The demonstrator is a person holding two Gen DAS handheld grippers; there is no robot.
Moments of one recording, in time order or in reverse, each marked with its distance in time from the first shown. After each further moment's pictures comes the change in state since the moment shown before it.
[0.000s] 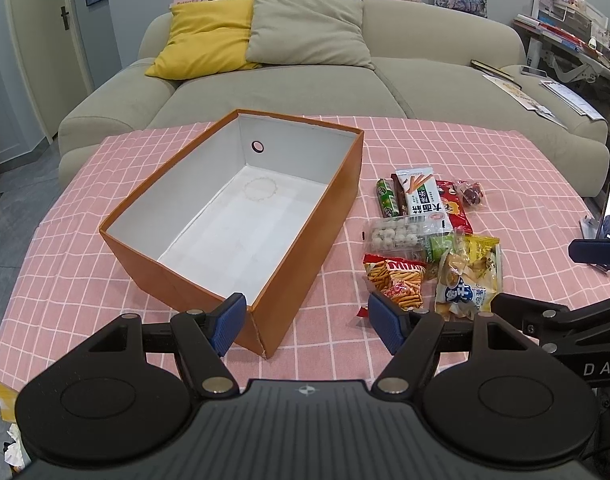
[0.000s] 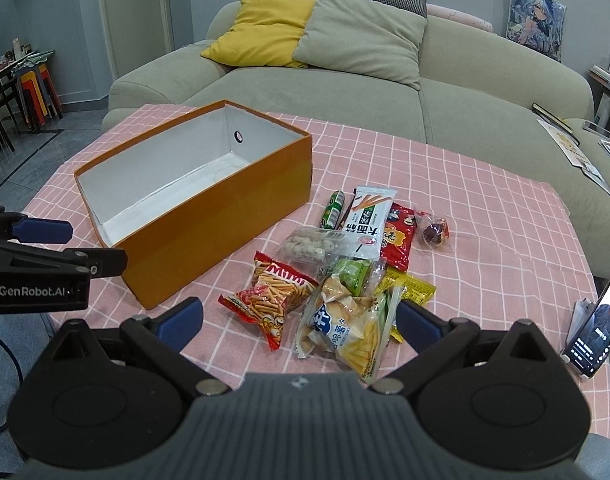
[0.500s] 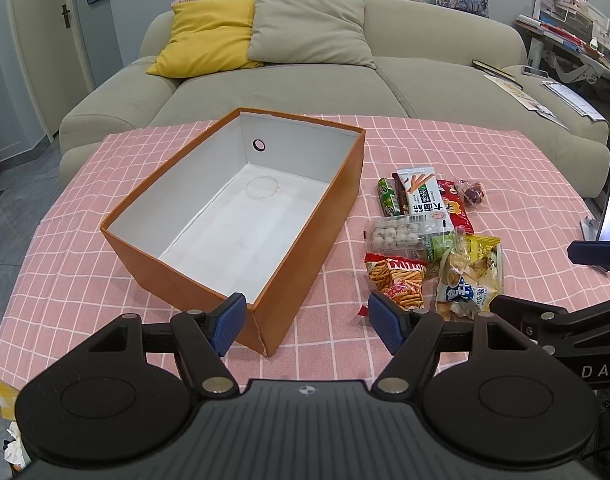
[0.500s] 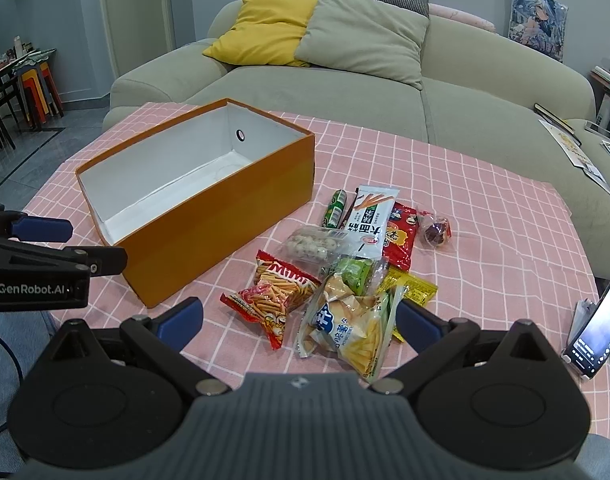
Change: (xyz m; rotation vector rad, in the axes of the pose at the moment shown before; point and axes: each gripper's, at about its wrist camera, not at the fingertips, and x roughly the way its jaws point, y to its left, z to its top) left arm 0.000 0.001 0.000 0.000 0.001 -0.001; right arm 0.000 0.001 0.001 -0.001 0.003 0.000
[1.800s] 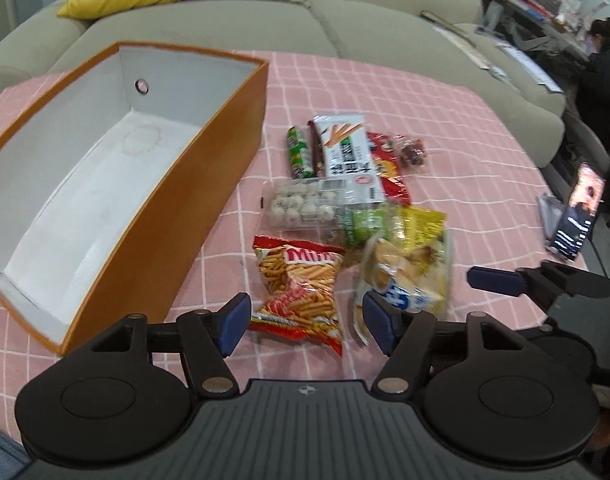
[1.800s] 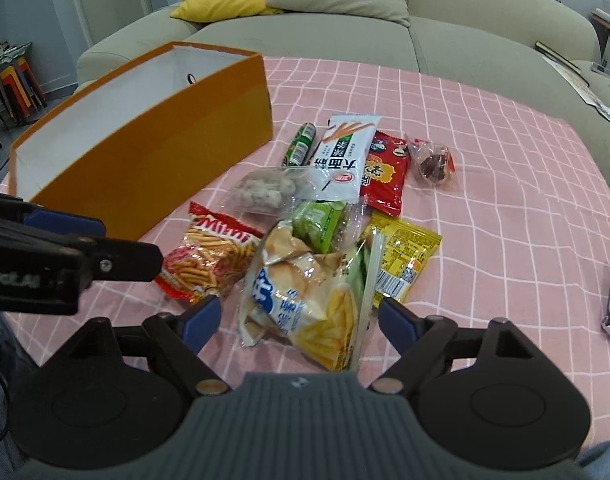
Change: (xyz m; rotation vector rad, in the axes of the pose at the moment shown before) left arm 0.106 -0.046 0.022 -0.023 0.194 -0.236; right arm 0.096 -0.052 -0.021 0.086 0.132 0.023
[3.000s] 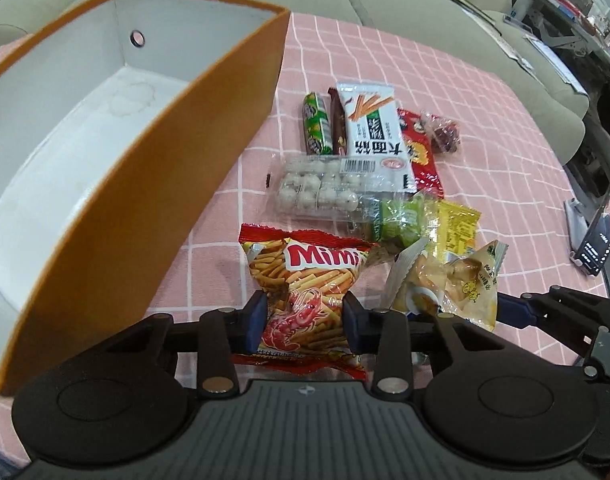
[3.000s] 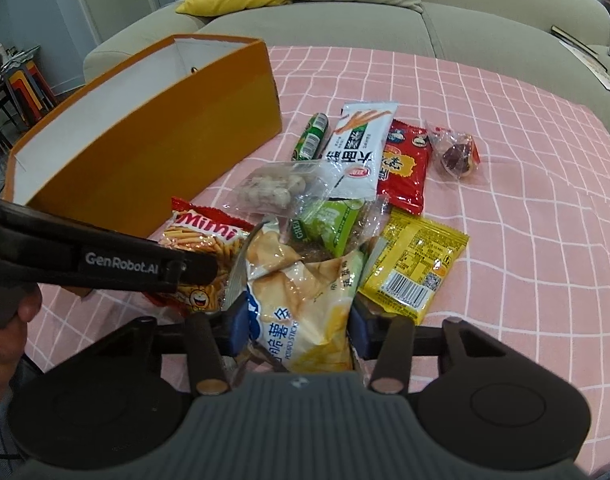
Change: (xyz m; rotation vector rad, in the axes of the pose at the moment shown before) left arm 0.041 0.009 0.012 -0.068 0.083 -0.004; right arm 0.012 -0.004 0.003 0.008 0.008 0.064
